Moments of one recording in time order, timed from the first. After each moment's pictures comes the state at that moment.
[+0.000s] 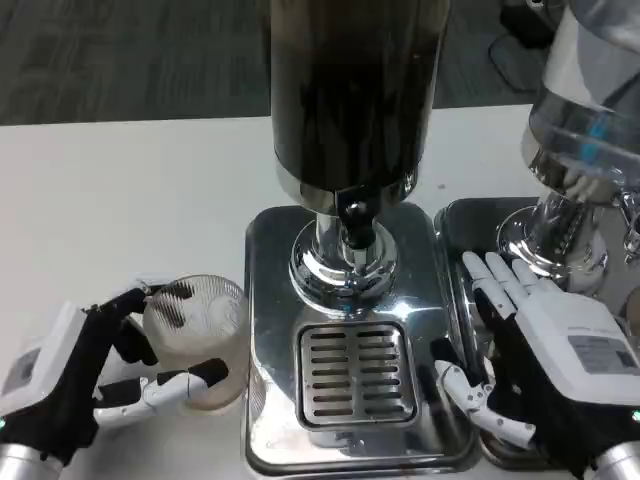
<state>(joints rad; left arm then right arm) 0.07 0.49 -0.02 0.57 0.49 -0.75 0.31 0.38 -0.29 0.21 -0.48 -1.00 0.08 0.10</state>
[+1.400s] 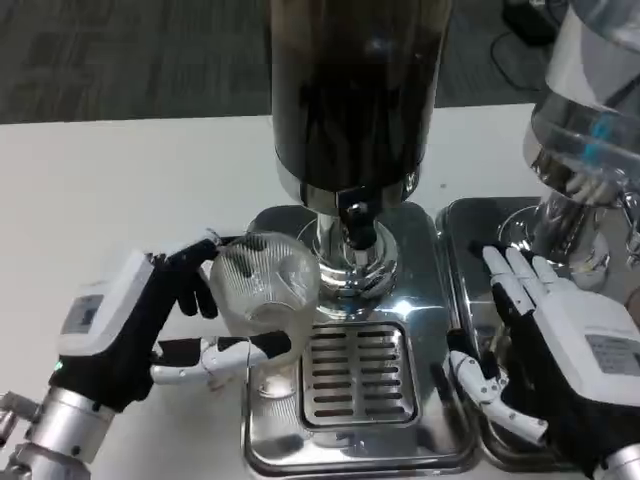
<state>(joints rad) -0.08 0.49 -0.12 0.55 0.57 -0.83 0.36 0.39 -0.28 0.20 -0.48 -1.00 0.11 0.06</state>
